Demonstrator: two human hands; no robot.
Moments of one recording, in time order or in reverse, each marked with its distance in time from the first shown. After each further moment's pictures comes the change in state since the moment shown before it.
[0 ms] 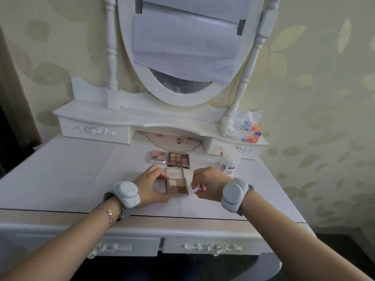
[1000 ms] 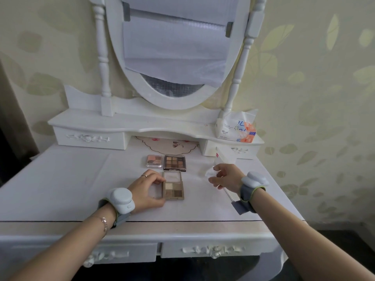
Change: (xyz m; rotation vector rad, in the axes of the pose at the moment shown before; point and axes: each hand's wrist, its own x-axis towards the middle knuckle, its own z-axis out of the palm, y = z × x) left_hand -0.002 0.001 -0.001 0.015 0.017 0.031; right_hand -0.011 0.065 0.017 0.815 0.231 0.605
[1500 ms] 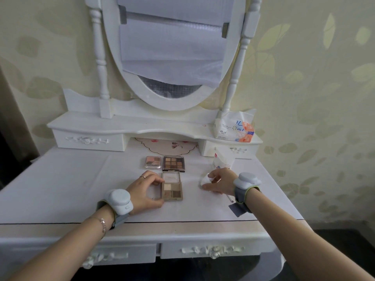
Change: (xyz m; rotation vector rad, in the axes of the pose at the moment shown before) left_hand 0.000 0.000 -0.001 0.006 -0.010 0.006; right_hand 0.001 0.004 0.007 -0.195 -0.065 -0.013
